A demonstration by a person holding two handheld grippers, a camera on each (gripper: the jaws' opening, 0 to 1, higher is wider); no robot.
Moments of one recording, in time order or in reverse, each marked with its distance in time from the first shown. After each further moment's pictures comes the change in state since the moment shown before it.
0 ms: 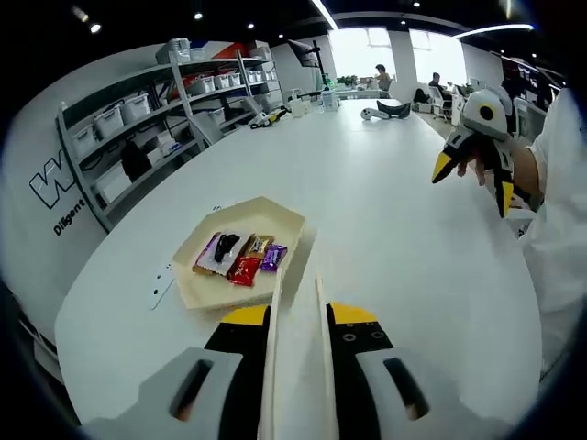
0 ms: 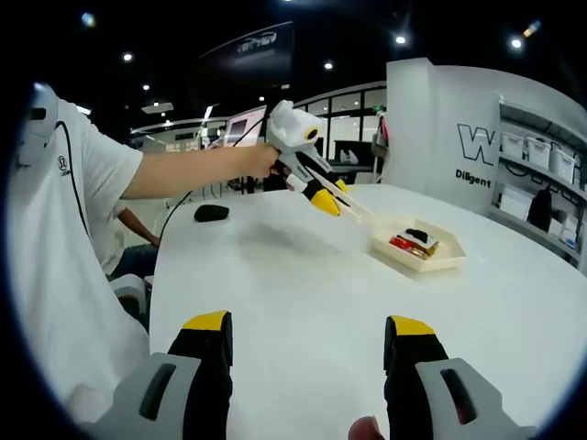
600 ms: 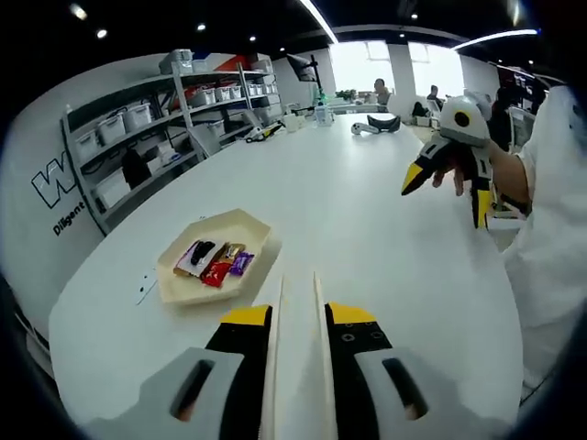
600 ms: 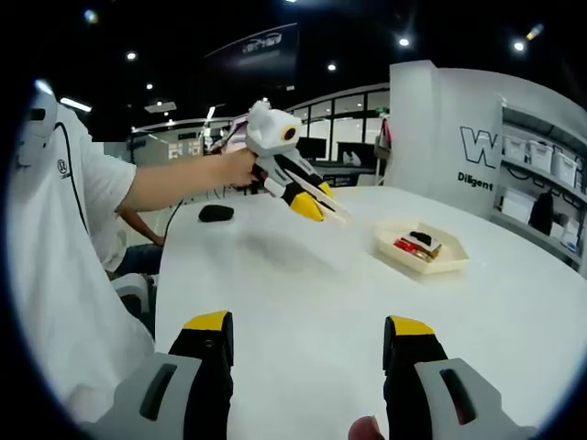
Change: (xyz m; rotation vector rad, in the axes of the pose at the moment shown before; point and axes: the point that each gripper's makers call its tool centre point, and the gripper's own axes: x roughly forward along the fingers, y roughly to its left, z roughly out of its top) left arm -0.018 -0.051 0.004 -0.024 -0.076 -0.012; right arm -0.004 0.009 0.002 -0.013 -0.005 0.009
